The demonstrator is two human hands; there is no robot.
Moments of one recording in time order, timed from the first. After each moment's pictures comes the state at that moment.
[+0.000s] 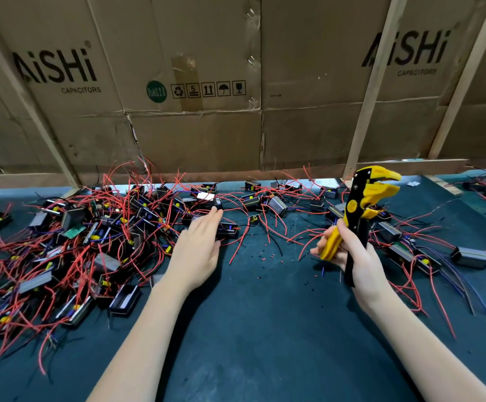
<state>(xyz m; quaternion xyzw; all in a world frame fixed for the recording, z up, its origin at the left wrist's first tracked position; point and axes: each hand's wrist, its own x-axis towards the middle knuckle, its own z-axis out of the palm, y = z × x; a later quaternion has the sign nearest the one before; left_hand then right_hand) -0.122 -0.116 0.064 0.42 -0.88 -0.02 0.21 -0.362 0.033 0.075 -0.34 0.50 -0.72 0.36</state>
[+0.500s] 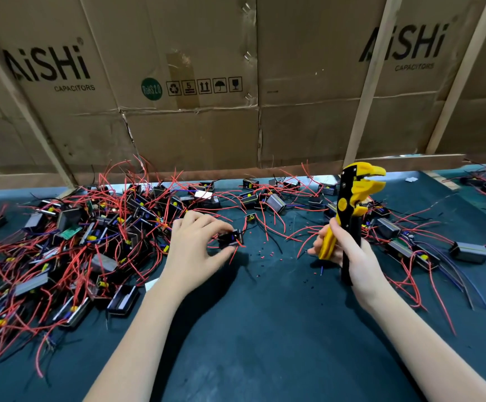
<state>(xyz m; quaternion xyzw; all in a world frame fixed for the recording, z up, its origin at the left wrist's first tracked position) -0.117 -0.093 0.082 0.33 -0.88 -0.01 0.35 -0.357 0.036 0.078 -0.35 0.53 -0.69 0.36</state>
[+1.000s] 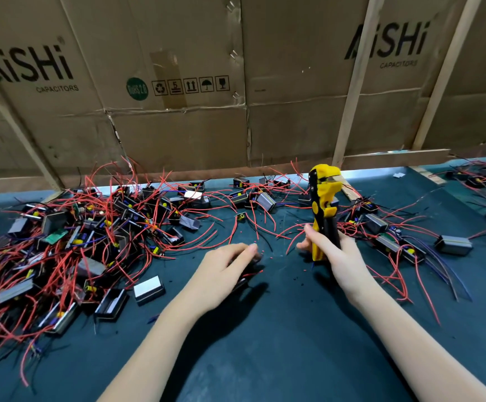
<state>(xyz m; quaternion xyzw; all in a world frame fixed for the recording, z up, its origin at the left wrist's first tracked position) -0.152 -0.050 0.078 0.34 -0.84 -0.34 0.24 -0.360 0.035 0.071 -0.39 0.59 -0.64 0.32</state>
